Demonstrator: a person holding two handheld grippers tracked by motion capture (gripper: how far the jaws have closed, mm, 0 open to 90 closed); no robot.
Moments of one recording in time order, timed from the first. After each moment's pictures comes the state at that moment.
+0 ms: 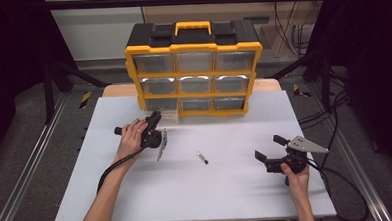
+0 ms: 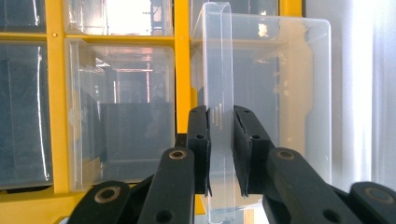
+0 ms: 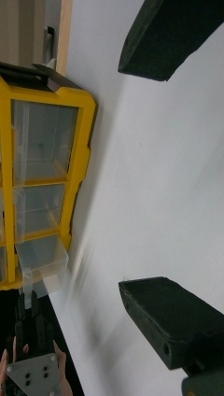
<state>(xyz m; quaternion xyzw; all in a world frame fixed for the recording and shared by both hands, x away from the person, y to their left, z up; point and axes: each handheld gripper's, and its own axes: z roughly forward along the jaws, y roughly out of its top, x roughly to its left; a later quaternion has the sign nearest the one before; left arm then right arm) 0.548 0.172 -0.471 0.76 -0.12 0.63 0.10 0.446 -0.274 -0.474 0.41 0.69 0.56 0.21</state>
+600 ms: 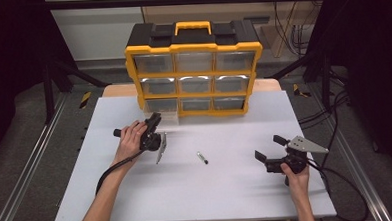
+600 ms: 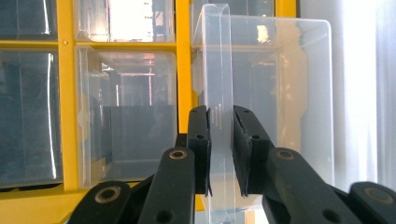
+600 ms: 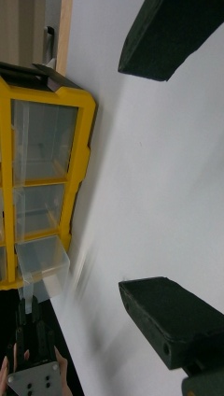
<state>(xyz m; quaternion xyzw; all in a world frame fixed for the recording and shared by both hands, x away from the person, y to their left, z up) 0.539 0.174 -0.470 0.76 -0.13 0.63 0.10 0.445 -0.274 -0.474 0.41 0.69 0.56 0.21</state>
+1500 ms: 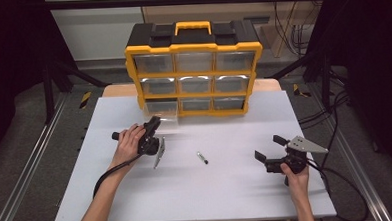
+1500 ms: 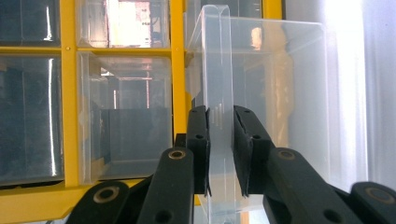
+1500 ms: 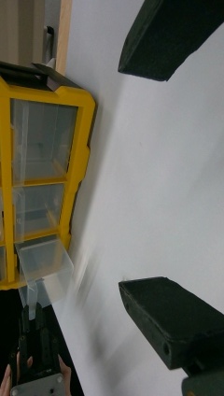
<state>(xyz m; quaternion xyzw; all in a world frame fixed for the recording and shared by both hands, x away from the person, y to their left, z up) 0.529 0.179 -0.472 0.76 -0.14 0.62 0.11 0.445 -0.273 -0.475 0.41 0.69 0.56 0.21</state>
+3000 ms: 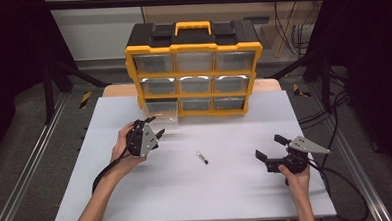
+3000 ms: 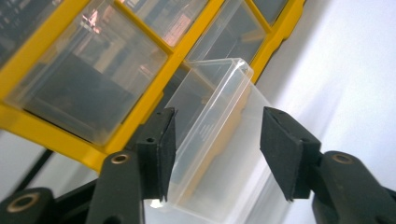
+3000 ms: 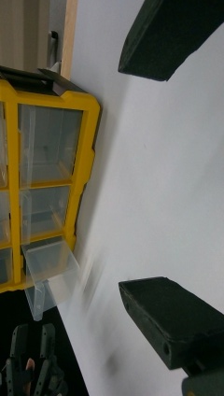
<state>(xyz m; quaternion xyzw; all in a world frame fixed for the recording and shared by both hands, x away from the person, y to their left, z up) 0.514 0.191 -0.439 0.81 0.12 0.44 0.37 0.444 -0.274 -0.472 0.41 0.68 0.56 0.22</state>
